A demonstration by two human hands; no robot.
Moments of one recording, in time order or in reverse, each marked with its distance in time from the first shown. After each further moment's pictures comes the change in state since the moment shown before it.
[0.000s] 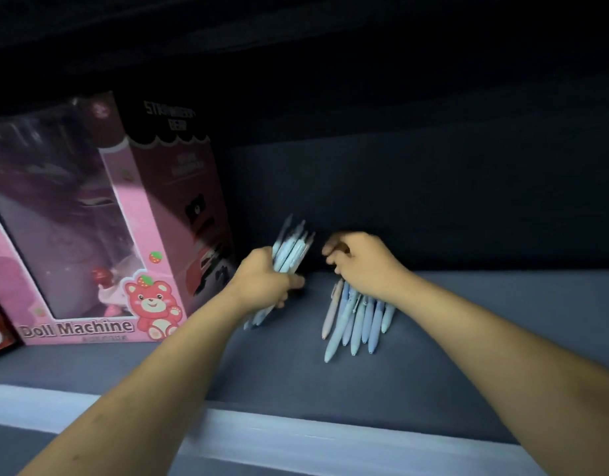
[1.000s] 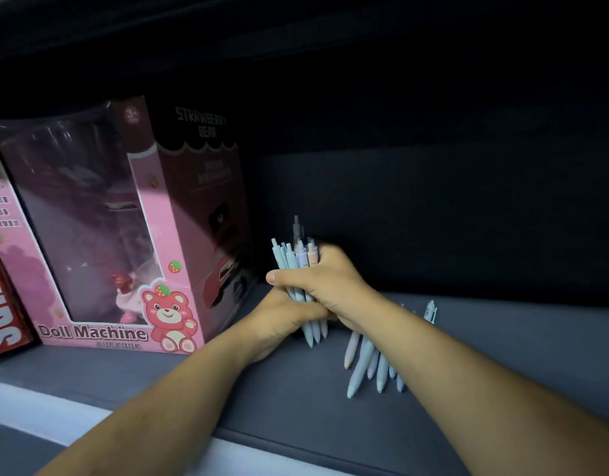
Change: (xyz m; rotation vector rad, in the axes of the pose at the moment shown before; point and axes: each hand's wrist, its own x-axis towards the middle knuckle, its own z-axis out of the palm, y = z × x) left_hand -0.007 -0.025 0.016 -0.451 -0.196 0.248; right_hand 0.007 -0.059 0.057 0.511 -0.065 0.080
